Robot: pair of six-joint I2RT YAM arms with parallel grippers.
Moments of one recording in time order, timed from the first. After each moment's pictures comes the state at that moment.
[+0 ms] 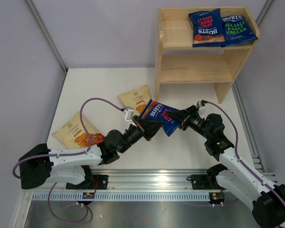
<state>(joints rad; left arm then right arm) -1.14 1.17 0.53 0.90 -0.23 -0.66 0.43 0.81 0.45 0.34 -0.39 1.55</state>
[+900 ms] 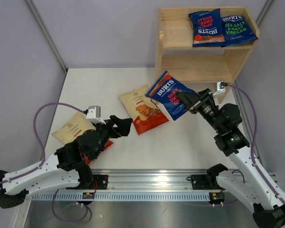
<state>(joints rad) -1.15 0.62 0.61 -0.09 -0.68 -0.68 0.43 0.76 0.72 0.16 -0.23 1.18</state>
